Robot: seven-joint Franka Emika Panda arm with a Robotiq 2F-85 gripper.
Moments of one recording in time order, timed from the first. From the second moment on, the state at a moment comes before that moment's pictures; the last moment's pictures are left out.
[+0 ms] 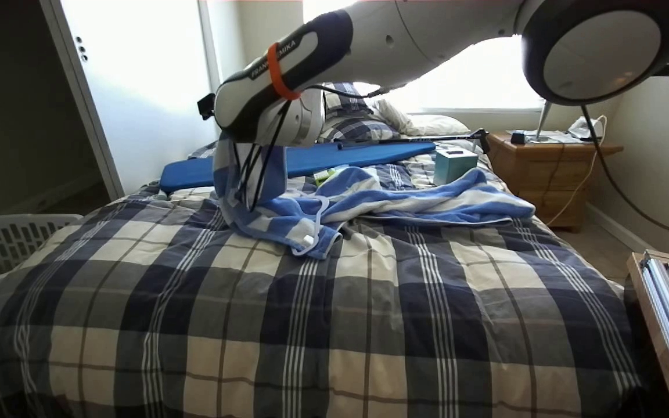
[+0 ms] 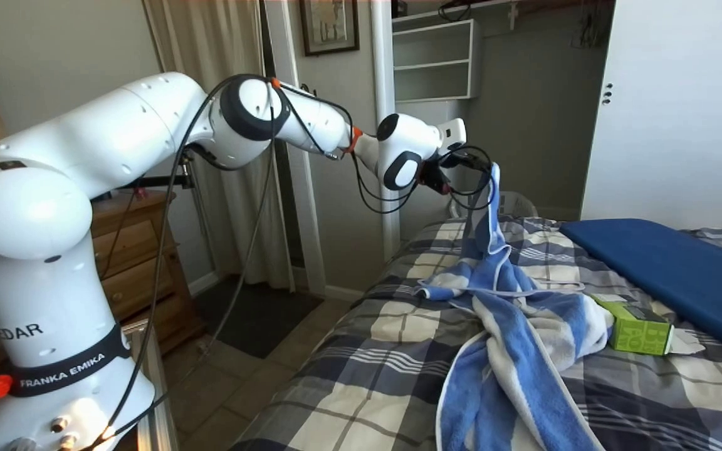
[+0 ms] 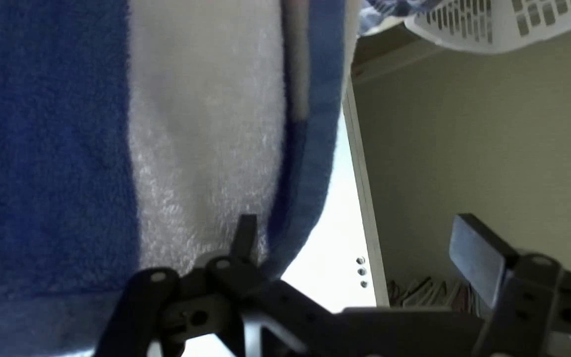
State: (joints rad) arm 0.39 1.16 -0.50 -1.04 0.83 3.27 -0.12
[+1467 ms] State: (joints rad) arm 0.32 0.82 -0.35 -1.07 0.15 2.09 0.61
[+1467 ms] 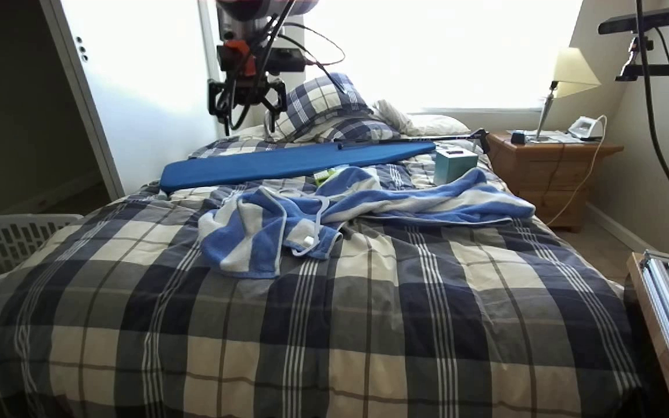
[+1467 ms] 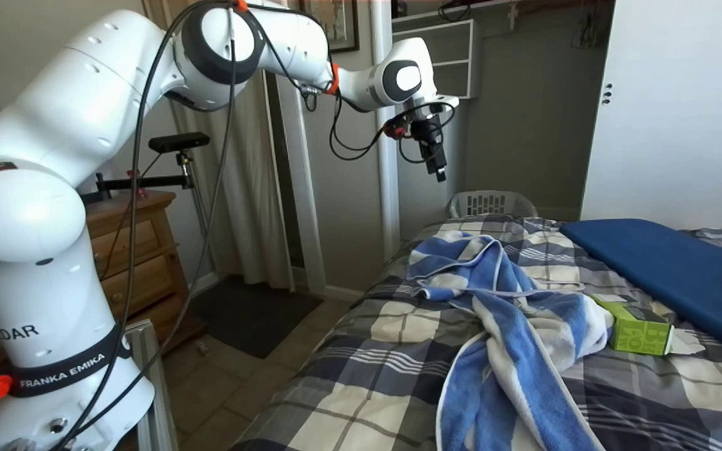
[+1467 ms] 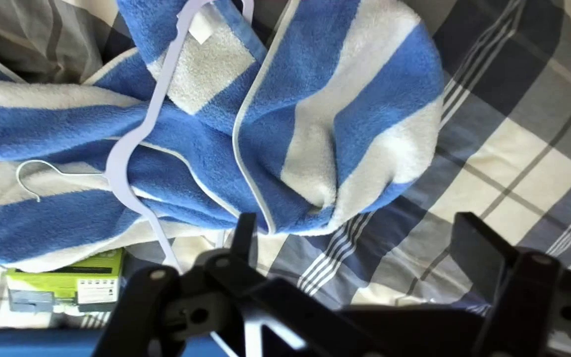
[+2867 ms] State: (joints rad) arm 0.13 0.25 -0.34 -2.03 -0.23 2.64 0.58
